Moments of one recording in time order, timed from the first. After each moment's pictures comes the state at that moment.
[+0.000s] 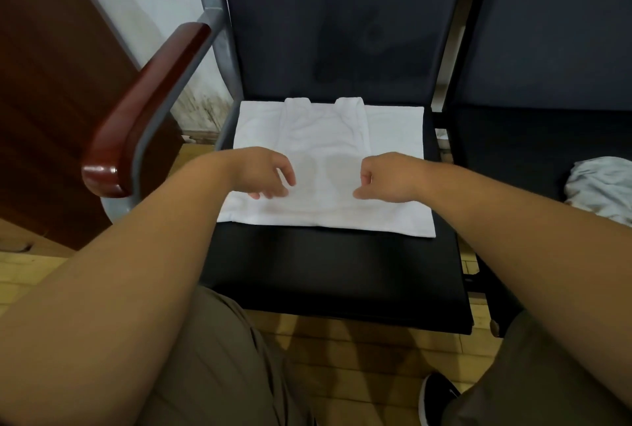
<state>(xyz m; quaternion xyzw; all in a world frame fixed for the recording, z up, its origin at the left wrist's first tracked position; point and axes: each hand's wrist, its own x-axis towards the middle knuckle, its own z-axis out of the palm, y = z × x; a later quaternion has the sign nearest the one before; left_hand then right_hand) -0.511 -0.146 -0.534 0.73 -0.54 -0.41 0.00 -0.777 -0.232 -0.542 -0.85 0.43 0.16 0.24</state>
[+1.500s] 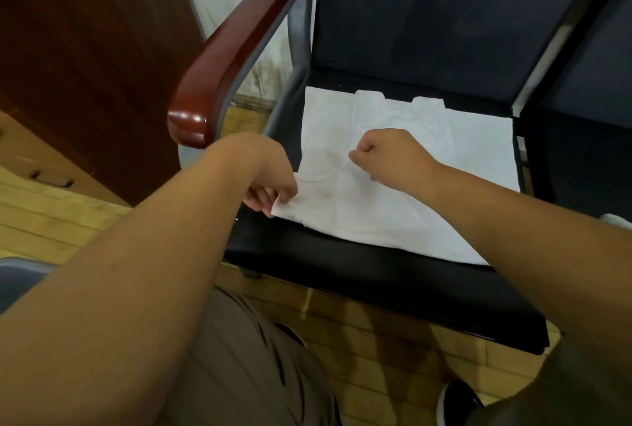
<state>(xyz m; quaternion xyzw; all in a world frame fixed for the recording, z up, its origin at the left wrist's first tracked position) -0.452 -0.064 -0.534 0.80 -0.35 -0.48 -0.05 -0.649 -0.185 -0.567 -0.84 0.45 -0.04 0.30</state>
